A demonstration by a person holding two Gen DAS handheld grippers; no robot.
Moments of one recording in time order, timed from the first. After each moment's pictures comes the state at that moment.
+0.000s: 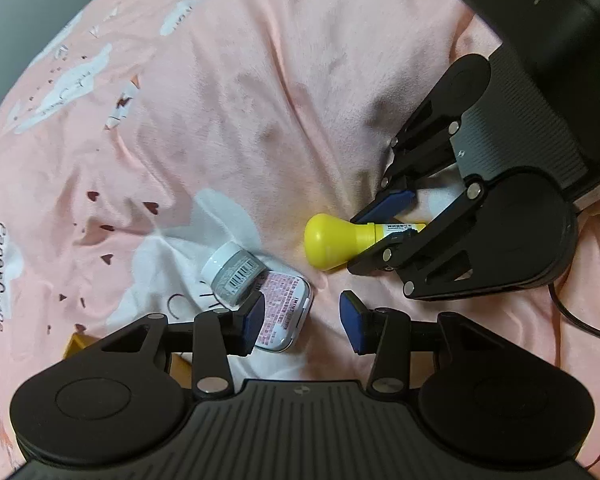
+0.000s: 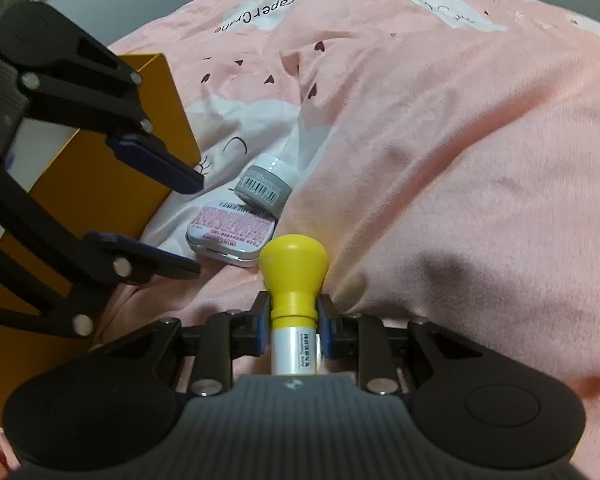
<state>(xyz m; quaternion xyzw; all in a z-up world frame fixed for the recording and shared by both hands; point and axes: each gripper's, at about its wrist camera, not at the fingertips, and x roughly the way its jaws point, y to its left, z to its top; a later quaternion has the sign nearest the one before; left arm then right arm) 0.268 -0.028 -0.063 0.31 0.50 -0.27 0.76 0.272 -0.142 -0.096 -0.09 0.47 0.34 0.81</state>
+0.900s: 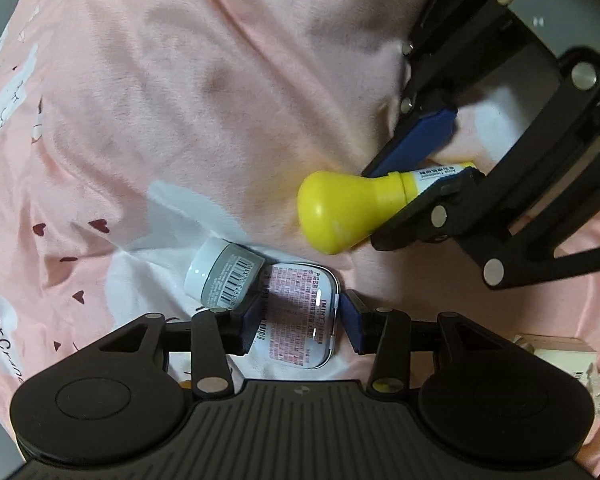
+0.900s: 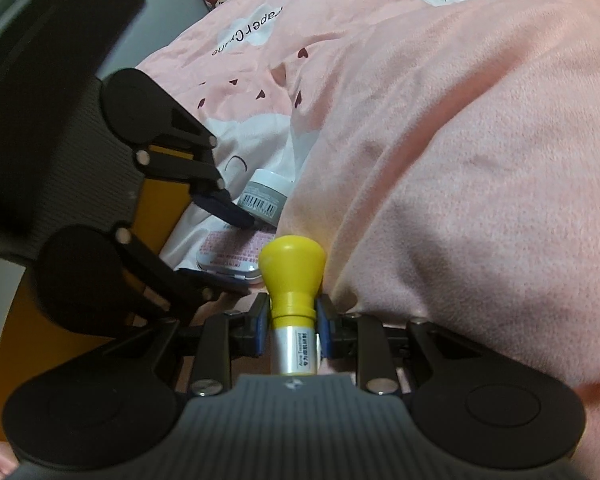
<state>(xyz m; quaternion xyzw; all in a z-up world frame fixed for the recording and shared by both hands) 0.304 -0.060 -0.124 0.44 0.55 -0.28 0.66 0.287 -0.160 -0.101 -0.01 0.48 0.36 0.80</state>
